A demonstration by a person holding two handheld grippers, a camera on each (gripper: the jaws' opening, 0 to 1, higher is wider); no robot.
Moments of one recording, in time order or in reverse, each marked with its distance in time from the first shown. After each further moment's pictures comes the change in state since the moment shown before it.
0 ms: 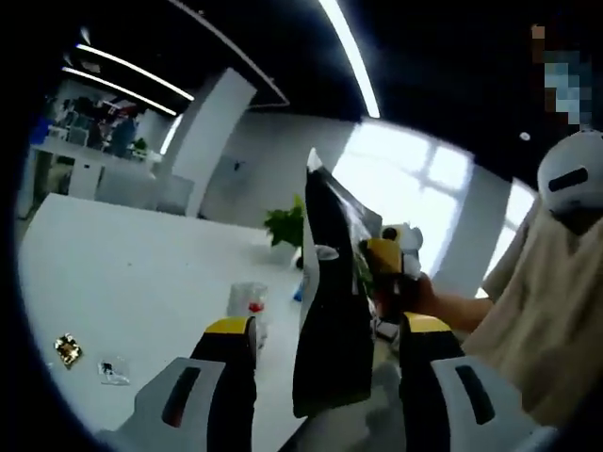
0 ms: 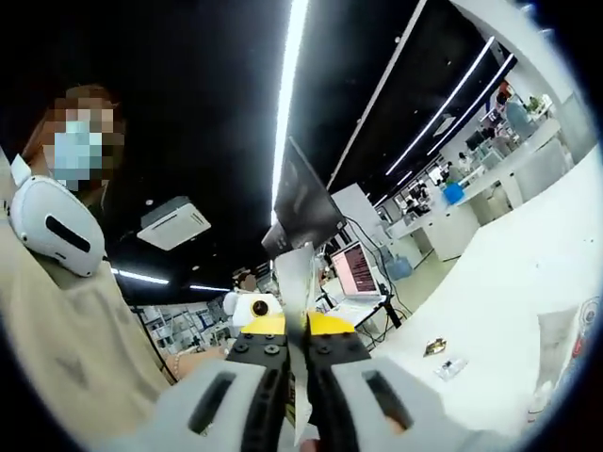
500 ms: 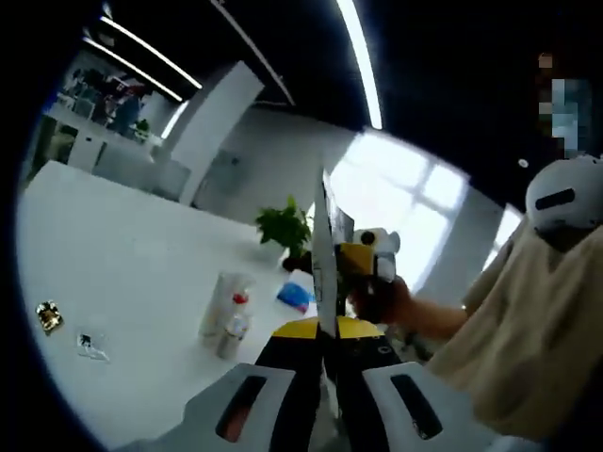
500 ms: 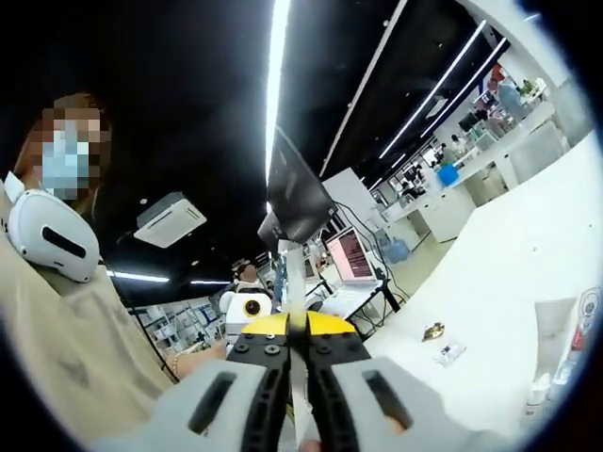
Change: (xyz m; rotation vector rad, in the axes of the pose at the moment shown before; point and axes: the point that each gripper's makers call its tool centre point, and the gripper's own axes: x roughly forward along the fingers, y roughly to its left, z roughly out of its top) left arm -0.010 -0.011 -0.005 -0.147 -0.058 -0.039; right arm -0.001 -0.016 -0.003 0.060 0.043 -0.025
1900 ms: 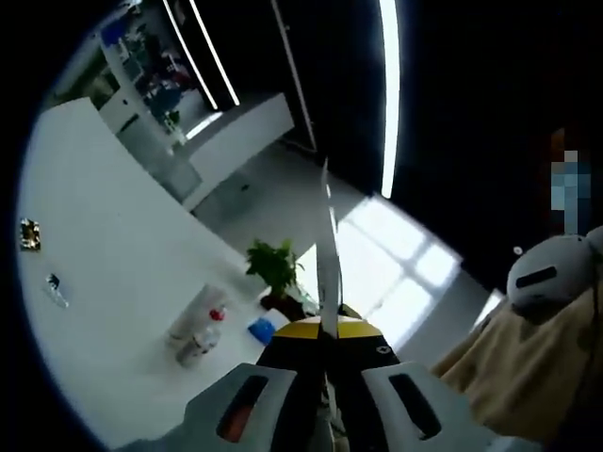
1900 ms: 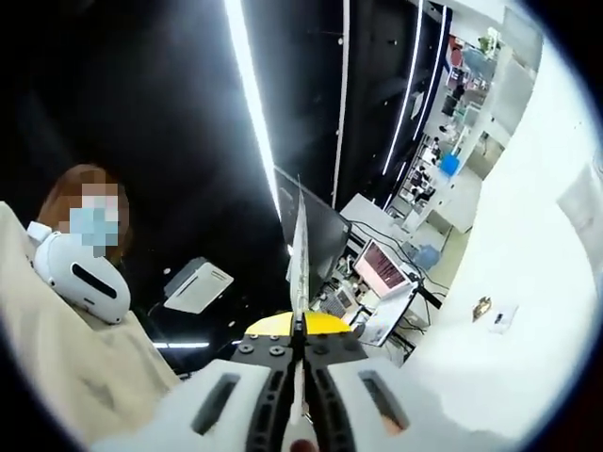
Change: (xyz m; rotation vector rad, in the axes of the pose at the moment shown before) left arm -0.002 -0.004 0.024 -0.233 -0.246 -0.038; right arm -0.001 0.015 -0.019 0.270 -0.221 0.091
